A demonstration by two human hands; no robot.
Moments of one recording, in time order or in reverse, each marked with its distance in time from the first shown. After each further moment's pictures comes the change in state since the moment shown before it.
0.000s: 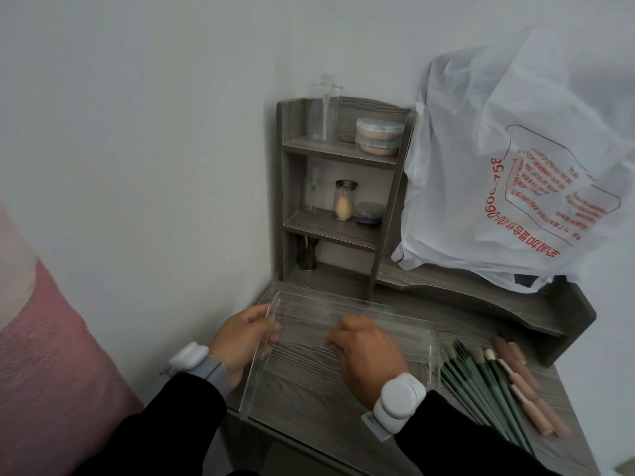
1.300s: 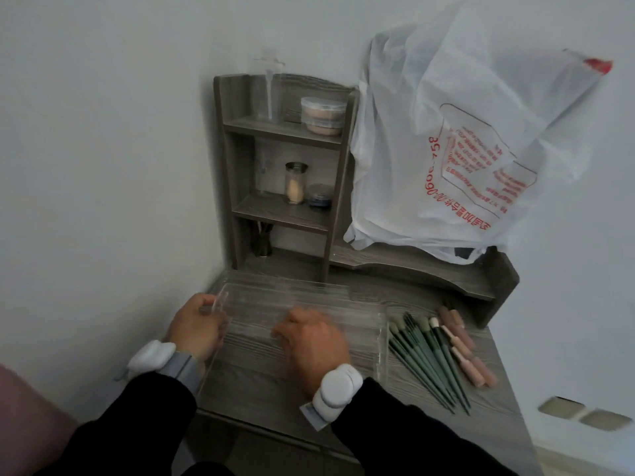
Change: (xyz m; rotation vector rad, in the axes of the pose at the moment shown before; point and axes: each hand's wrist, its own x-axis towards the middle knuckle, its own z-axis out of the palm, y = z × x) left_hand 0.020 -0.019 0.012 0.197 0.267 0.120; right_hand -0.012 -0.014 0.014 -0.050 0.061 0.072
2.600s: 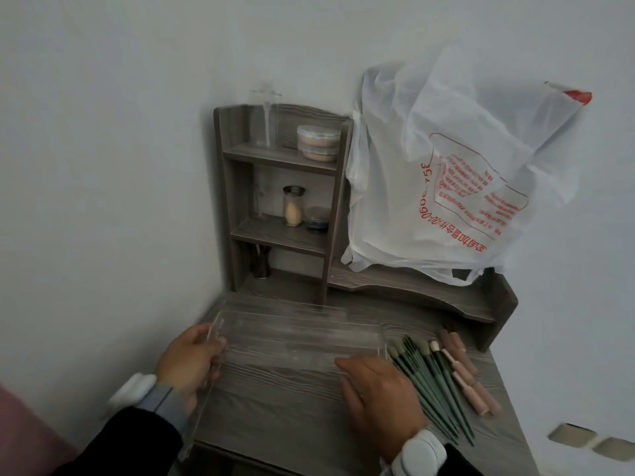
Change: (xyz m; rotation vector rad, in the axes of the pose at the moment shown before) left_hand -0.003 -0.005 -0.006 -0.192 -0.102 -0.082; right_hand -0.066 0.074 -0.035 0.052 0.143 0.044
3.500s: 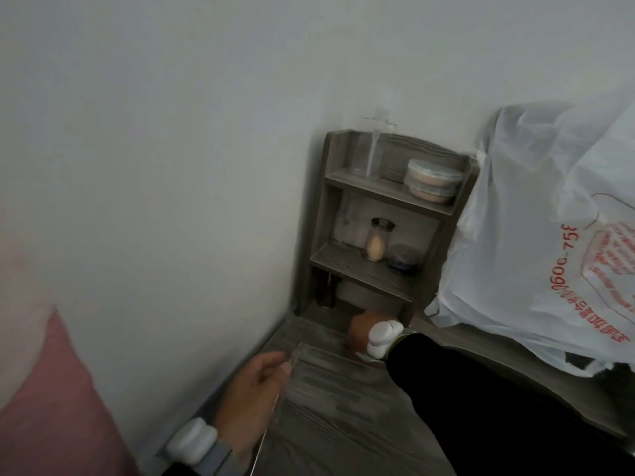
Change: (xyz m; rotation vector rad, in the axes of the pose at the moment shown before) left_hand -0.011 0.003 -0.003 -0.132 -0.003 0.060; right_hand 0.235 -0.032 0.098 -0.520 -0.845 -0.032
